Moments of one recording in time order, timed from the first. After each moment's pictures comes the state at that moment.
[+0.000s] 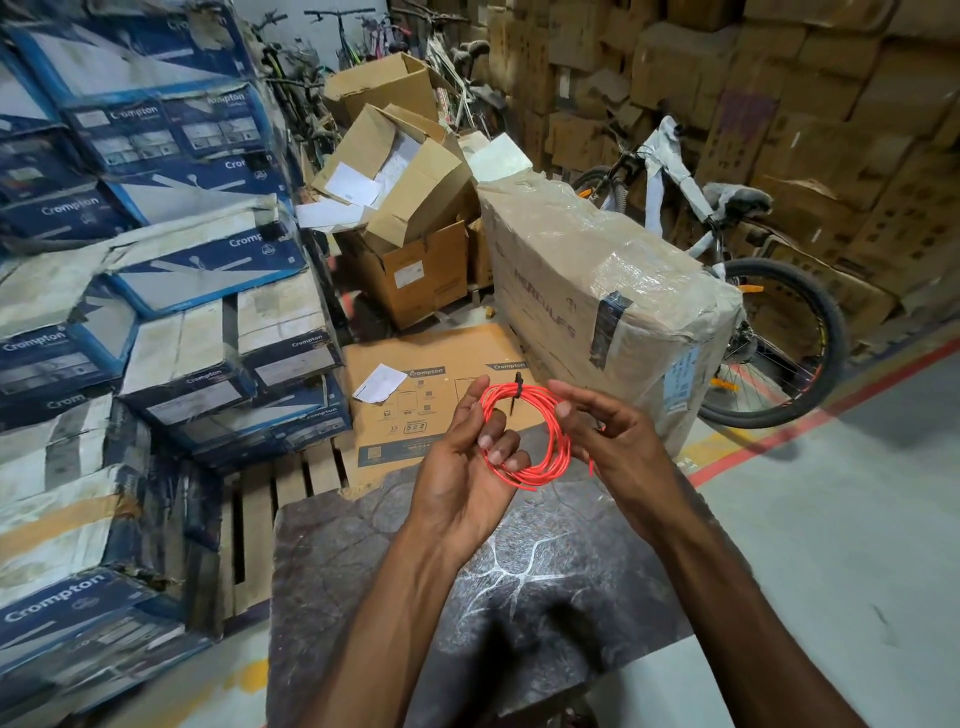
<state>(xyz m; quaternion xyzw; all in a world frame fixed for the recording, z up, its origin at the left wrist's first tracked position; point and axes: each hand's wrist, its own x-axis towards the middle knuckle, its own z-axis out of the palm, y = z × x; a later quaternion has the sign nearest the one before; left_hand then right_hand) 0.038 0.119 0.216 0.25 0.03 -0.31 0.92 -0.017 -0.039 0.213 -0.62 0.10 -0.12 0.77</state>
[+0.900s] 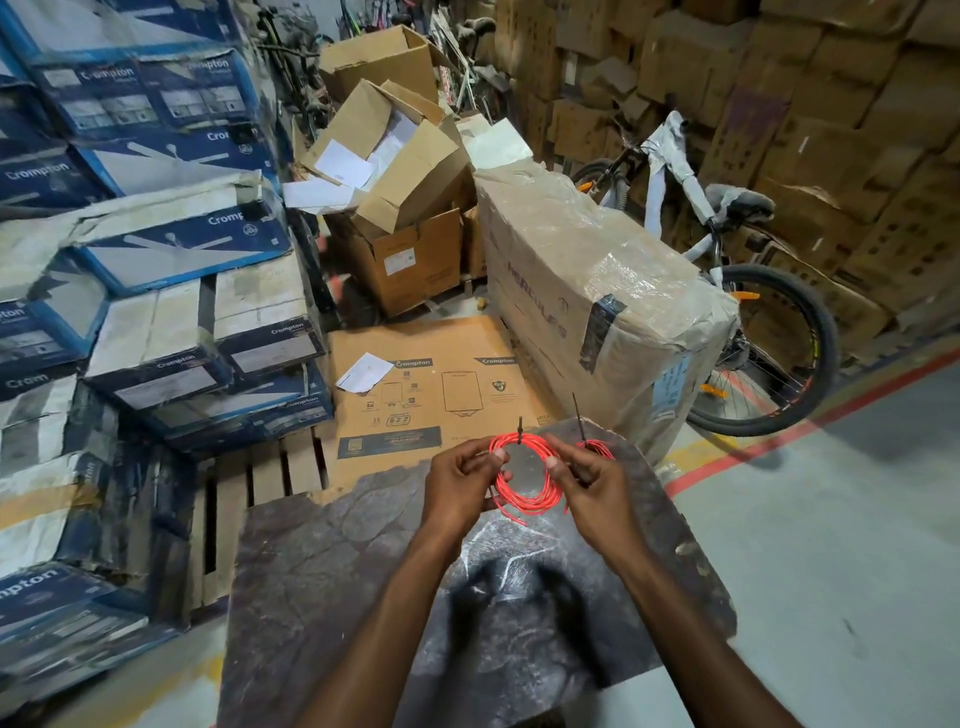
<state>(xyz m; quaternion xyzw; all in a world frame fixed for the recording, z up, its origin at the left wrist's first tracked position) 0.077 0.085 0.130 0.68 0.04 -0.21 0.71 0.015 -0.078 0.104 -0.73 0.15 -0.15 0.65</state>
